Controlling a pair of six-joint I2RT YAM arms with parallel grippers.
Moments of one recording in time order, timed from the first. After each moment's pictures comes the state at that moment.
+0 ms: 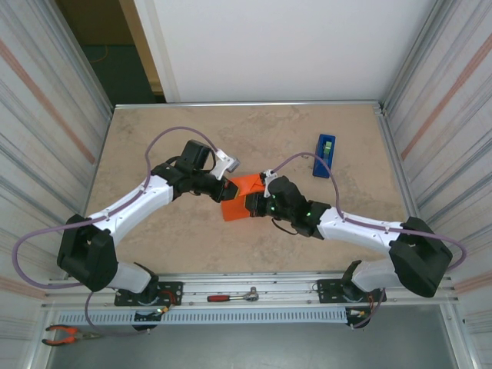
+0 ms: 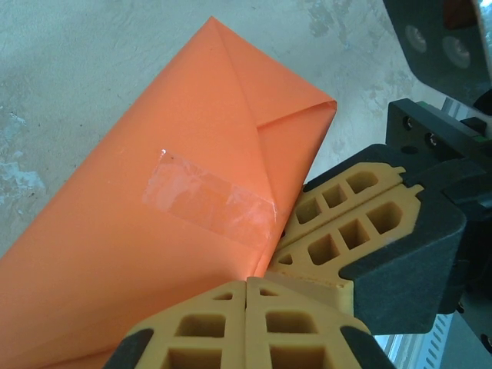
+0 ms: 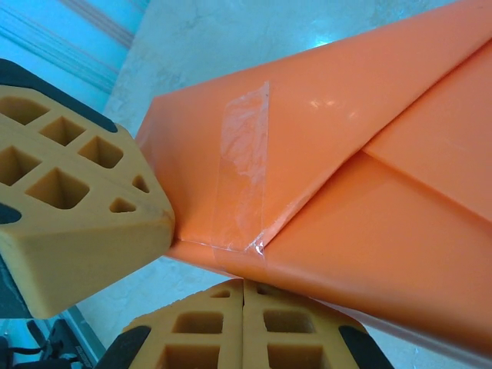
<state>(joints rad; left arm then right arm) -0.56 1.42 1.06 -0.54 0.59 -0.04 0.89 1.32 0.69 0.12 -0.04 0.78</state>
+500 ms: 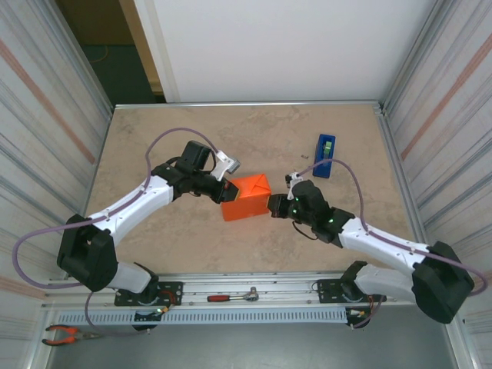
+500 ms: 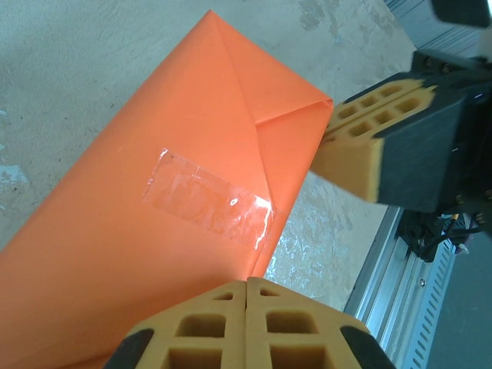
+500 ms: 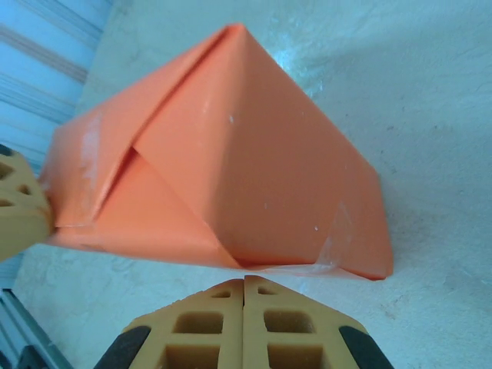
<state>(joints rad) -0.56 1.42 1.05 -0.55 0.61 -0.04 0.76 1.08 0.54 0.00 -0.05 0.78</state>
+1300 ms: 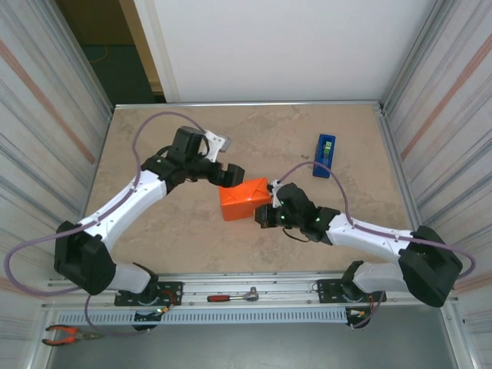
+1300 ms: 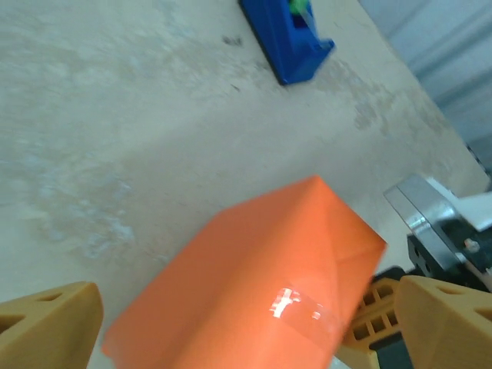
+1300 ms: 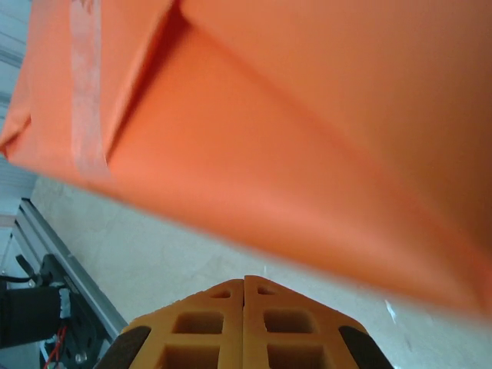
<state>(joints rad) -0.50 1.38 1.17 -0.52 0.41 -0.17 0.86 1.25 0.61 0.01 -0.16 0.76</state>
